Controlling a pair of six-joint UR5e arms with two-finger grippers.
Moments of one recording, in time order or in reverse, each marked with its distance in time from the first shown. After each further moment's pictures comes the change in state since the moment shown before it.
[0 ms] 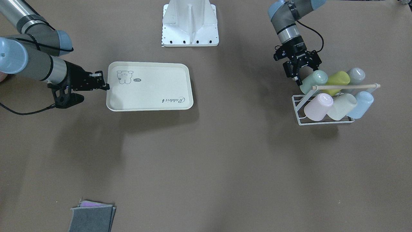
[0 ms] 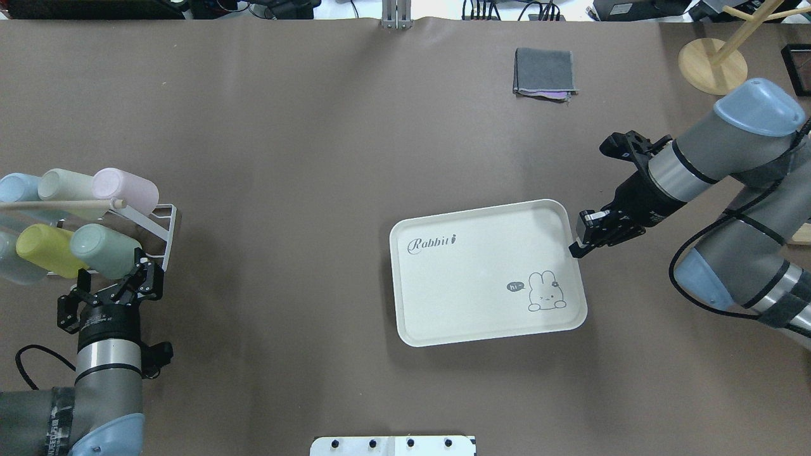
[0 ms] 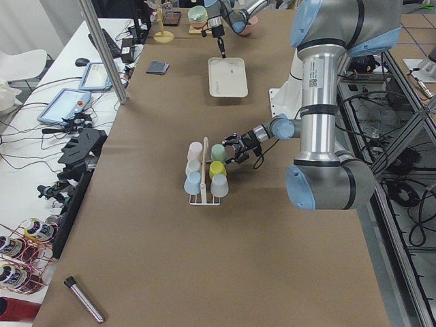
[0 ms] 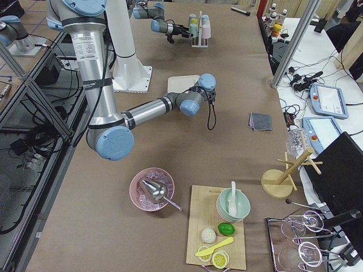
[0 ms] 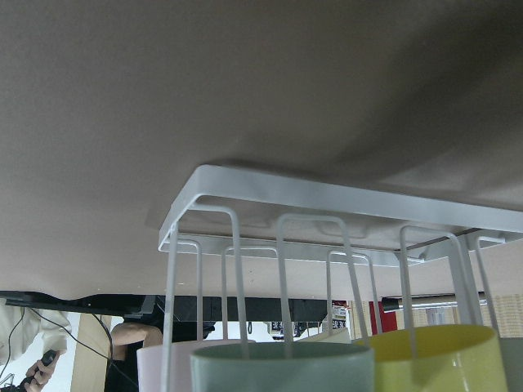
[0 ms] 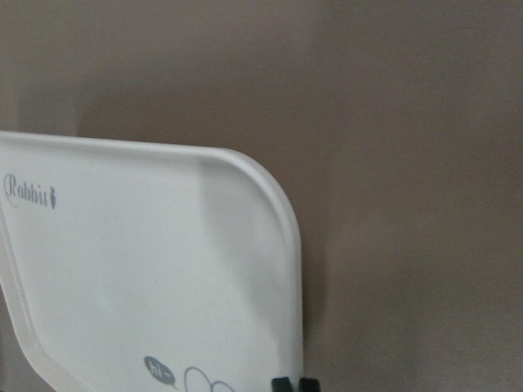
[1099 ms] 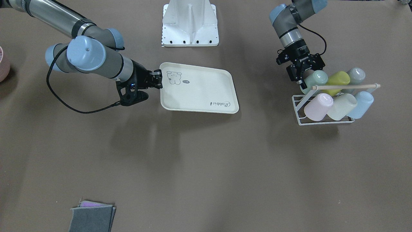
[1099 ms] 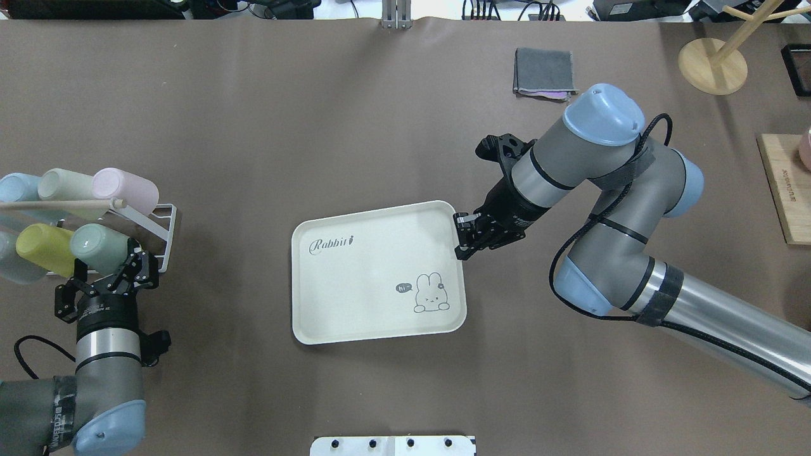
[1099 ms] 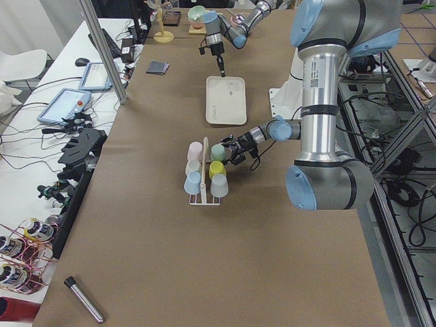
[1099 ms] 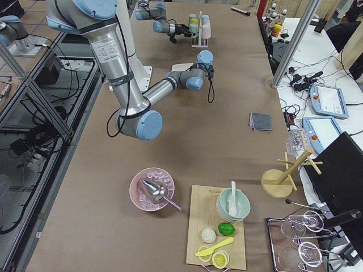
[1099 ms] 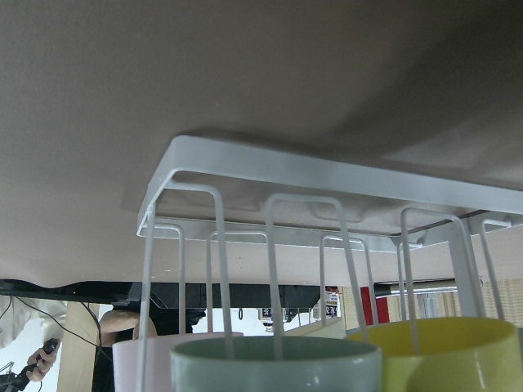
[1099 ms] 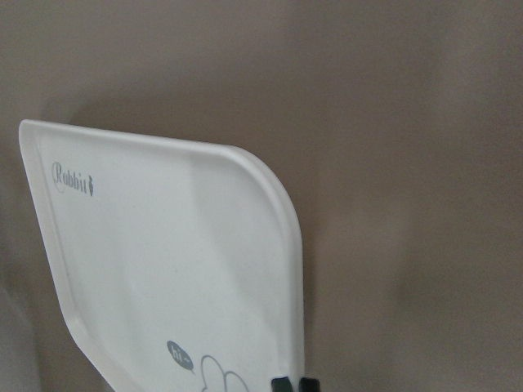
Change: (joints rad) left arm -0.031 -0.011 0.024 -0.001 0.006 0.004; right arm -0.159 0.271 -0.095 -0.001 -0.138 0.197
